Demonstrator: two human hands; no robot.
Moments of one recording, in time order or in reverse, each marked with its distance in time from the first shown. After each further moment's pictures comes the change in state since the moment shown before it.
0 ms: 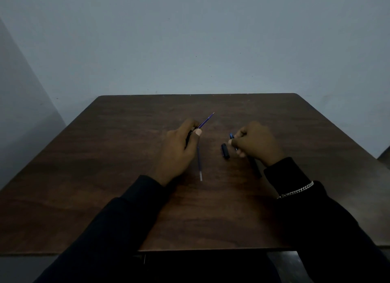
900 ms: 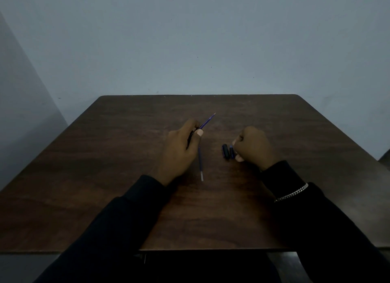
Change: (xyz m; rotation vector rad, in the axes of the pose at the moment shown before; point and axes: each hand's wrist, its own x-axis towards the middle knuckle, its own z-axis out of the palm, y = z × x) left_hand 0.001 -0.004 0.001 -0.002 -0.024 -0.011; right_hand 0.002 -0.003 0.013 -0.099 -0.002 0.056
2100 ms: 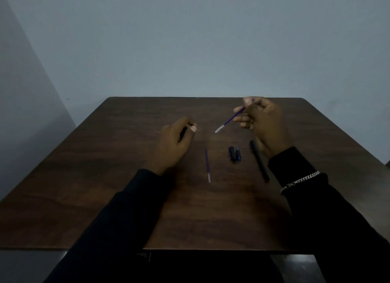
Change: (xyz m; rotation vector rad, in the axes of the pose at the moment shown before) left_hand 0.012 -0.030 -0.026 -0.031 0.006 -0.020; right_hand 0.008 -0.026 -0.019 1.077 0.106 -0.317
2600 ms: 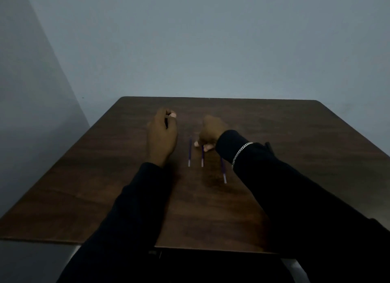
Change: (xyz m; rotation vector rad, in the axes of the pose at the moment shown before) left_hand 0.006 -0.032 -0.034 -0.011 0.362 -0.295; right_hand 0.022 0.037 0.133 -0.965 -0.446 0.384
